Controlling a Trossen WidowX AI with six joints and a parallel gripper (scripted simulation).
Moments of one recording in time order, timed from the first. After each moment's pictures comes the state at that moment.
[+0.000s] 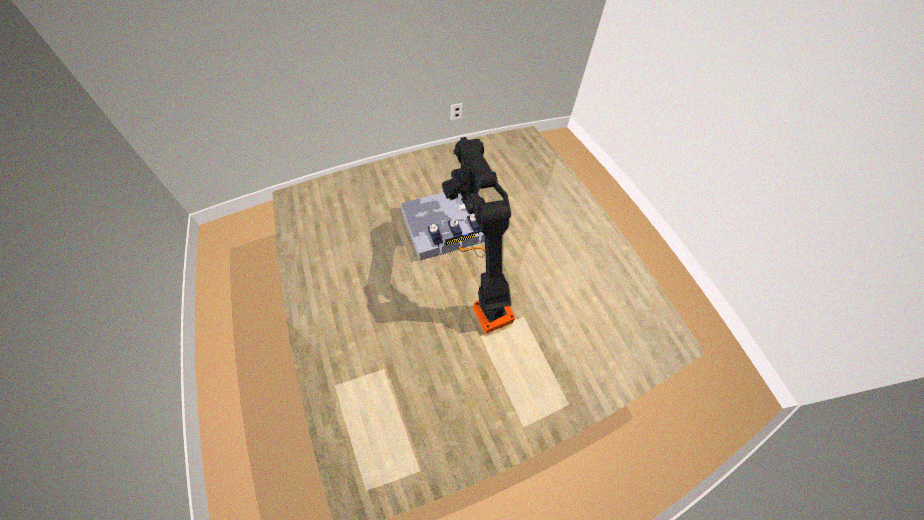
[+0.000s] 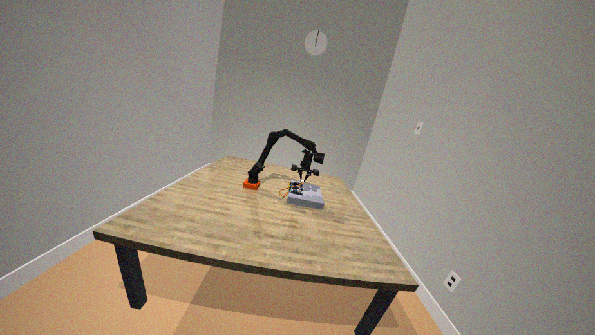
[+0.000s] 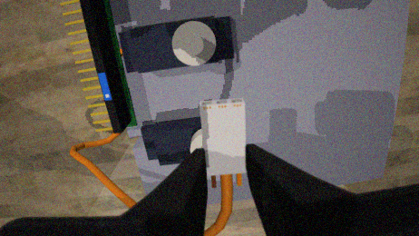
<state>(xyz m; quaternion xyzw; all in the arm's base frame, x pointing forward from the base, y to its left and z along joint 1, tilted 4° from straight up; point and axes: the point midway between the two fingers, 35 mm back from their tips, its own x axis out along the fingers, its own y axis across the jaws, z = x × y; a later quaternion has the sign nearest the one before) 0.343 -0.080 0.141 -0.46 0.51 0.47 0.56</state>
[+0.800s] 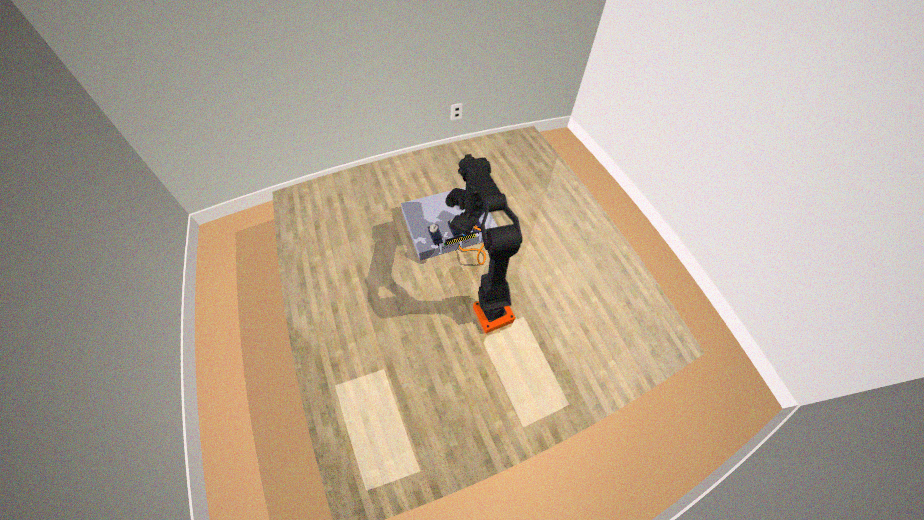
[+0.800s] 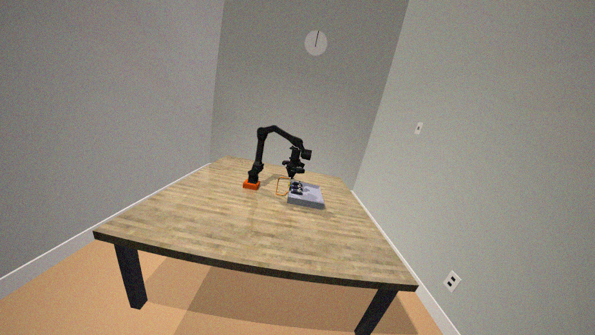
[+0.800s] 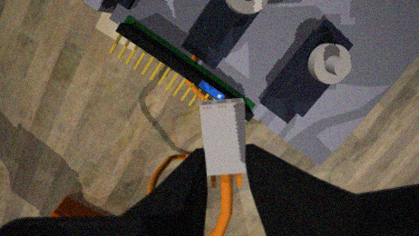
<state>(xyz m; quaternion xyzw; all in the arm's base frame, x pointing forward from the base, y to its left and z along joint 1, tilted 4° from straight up) 0.261 -0.056 0.139 -0.20 0.65 0.23 0.69</state>
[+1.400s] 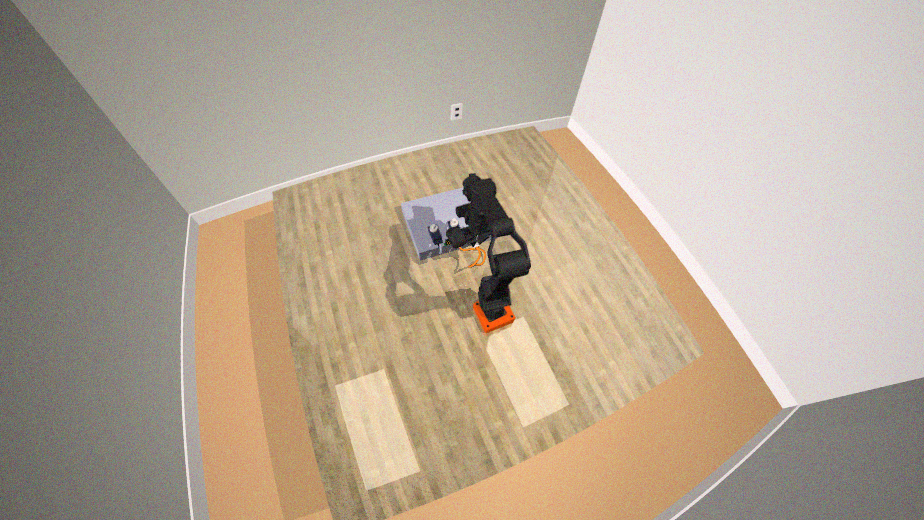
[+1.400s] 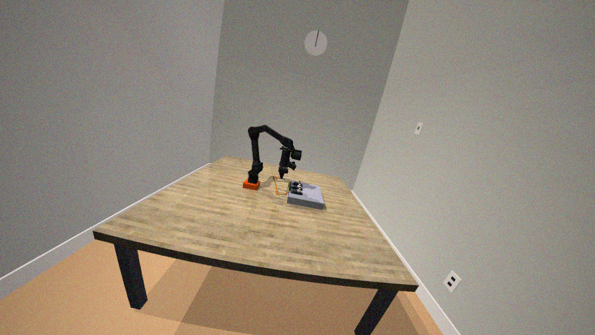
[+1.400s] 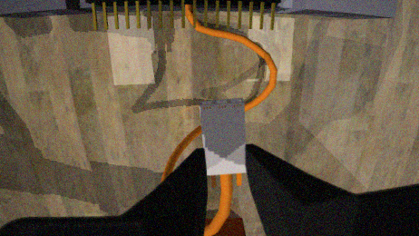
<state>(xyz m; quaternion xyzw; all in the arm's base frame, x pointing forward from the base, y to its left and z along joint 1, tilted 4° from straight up) 0.200 -0.039 0.119 0.02 0.69 0.02 0.72</state>
